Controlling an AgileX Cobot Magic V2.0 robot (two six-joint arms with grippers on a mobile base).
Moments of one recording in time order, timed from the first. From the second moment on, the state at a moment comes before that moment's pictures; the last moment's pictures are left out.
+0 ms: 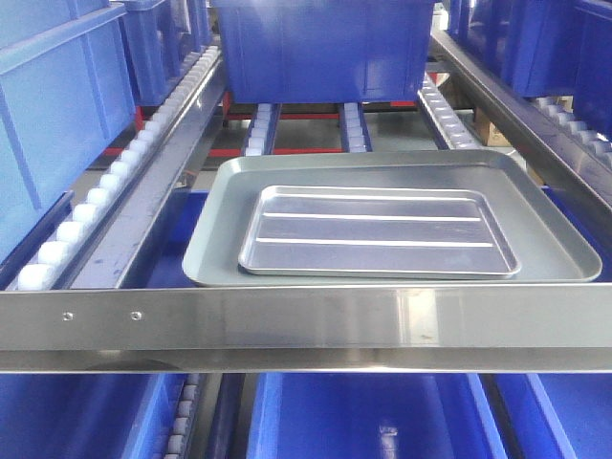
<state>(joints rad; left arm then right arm) -0.05 -0.01 0.03 -0.14 0.01 0.08 0.33 0.33 -0.43 -0.19 0.47 0.32</state>
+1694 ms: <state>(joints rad) -0.05 -0.01 0.03 -0.14 0.01 0.08 -0.07 -0.01 0.03 0.05 0.08 -0.06</state>
